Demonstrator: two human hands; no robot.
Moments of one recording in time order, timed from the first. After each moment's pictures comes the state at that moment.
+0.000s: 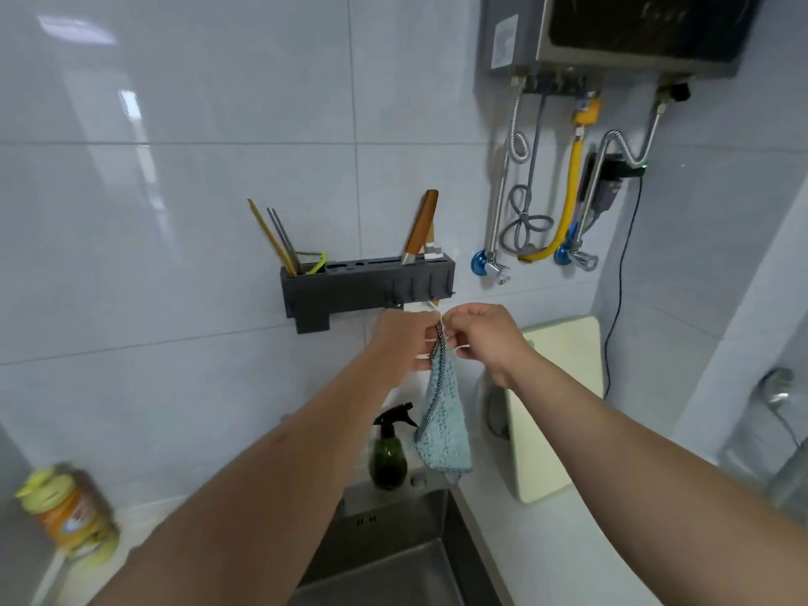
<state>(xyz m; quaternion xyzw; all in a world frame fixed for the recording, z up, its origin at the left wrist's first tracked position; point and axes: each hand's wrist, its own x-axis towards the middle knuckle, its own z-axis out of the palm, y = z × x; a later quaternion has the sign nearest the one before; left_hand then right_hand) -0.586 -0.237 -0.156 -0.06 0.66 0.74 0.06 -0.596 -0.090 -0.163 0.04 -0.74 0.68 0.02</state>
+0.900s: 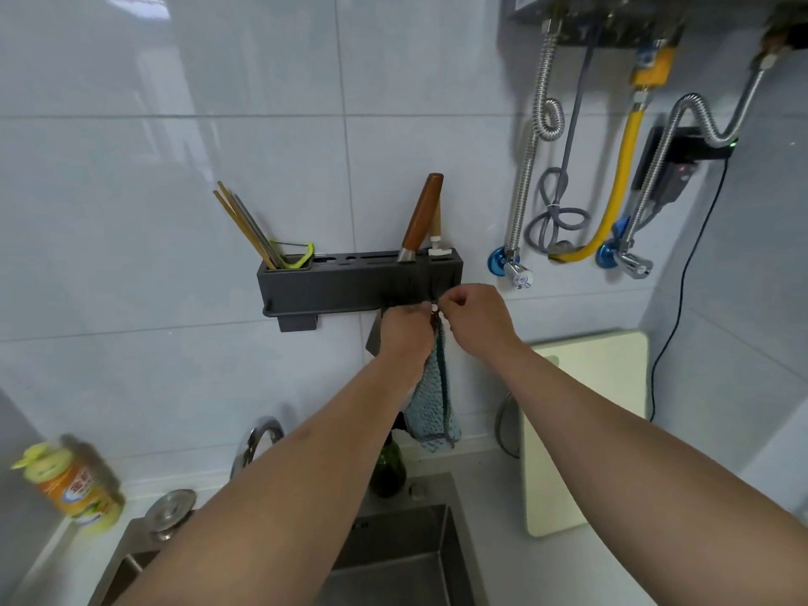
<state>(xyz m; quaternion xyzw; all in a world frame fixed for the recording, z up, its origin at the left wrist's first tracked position) -0.671 -0.192 -0.186 -0.21 0.66 0.71 -0.11 -0.699 -0.083 -0.172 0.14 -0.88 0.44 0.14</state>
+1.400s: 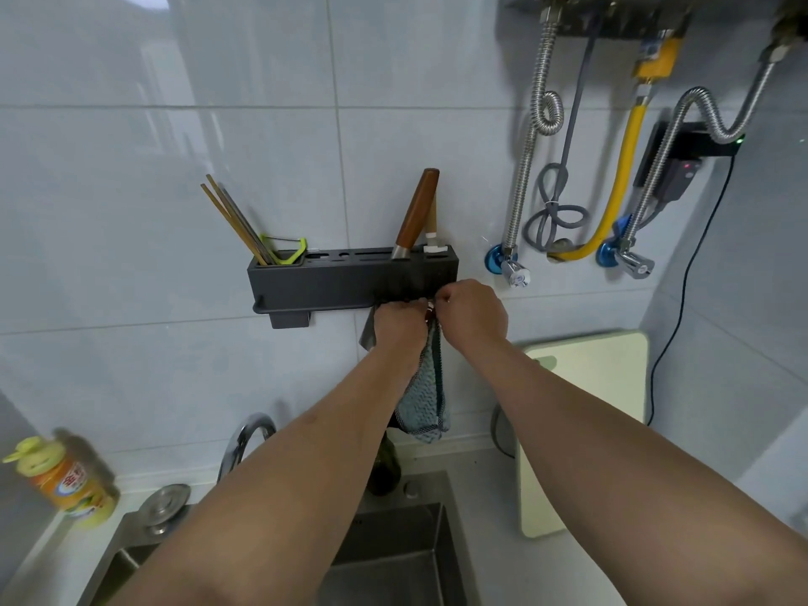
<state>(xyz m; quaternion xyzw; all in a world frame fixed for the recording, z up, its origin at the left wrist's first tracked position) -0.679 -0.192 -0.185 -0.20 0.69 0.68 -0.10 -0.712 -0.090 -0.174 0.10 -0.94 0.27 0.19</state>
